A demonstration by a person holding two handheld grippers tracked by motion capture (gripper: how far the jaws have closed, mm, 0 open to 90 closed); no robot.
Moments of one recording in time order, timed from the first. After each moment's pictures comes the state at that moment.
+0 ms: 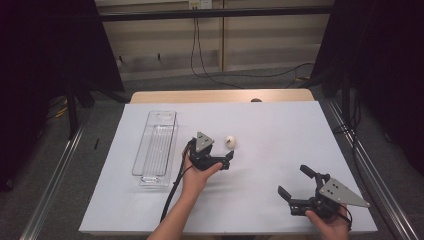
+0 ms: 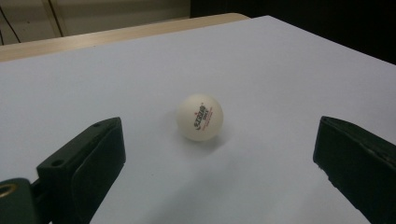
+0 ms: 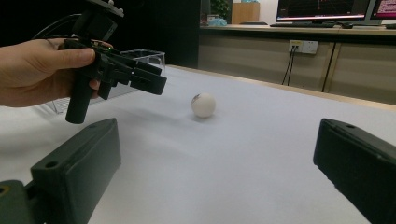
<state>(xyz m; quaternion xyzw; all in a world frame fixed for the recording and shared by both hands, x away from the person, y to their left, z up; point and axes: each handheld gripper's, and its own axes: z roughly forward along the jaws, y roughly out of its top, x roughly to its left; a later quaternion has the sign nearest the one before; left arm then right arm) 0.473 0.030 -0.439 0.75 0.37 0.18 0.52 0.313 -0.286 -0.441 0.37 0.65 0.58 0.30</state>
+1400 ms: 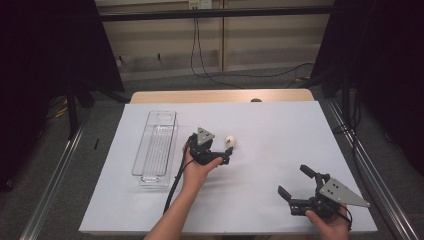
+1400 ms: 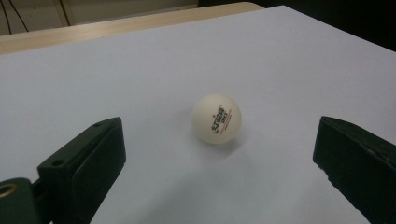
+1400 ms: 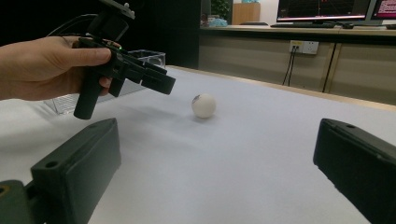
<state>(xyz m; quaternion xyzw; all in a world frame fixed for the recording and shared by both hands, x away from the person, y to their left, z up) 0.489 0.028 -0.437 0.76 0.39 0.17 0.50 0.314 -0.286 -0.440 0.37 0.66 0.59 0.30</state>
